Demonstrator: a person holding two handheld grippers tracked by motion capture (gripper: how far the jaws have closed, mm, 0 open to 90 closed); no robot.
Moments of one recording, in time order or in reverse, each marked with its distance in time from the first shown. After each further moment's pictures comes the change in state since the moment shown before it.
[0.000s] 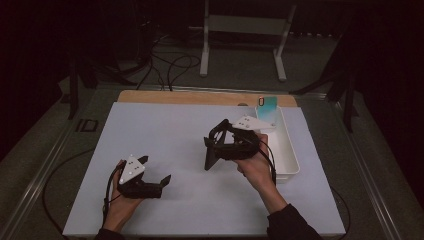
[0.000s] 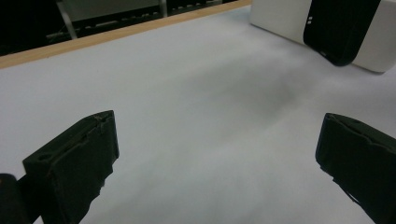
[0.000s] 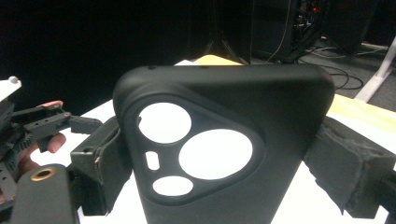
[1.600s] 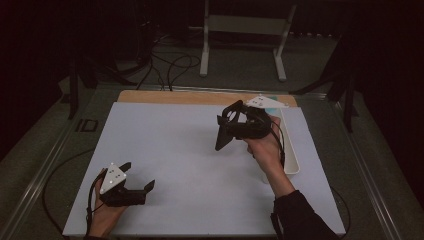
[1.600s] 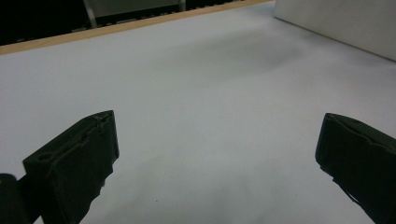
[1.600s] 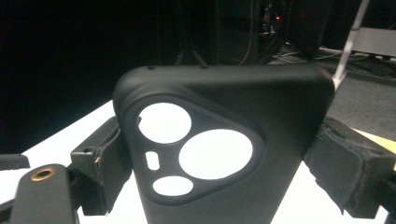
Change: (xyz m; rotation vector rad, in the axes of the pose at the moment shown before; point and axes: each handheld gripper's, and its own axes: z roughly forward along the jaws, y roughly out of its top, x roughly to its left) left arm 0.020 -0.028 -0.031 -0.009 0.061 -0.032; right arm -0.042 0.032 -0.005 -0.023 -0.111 0.033
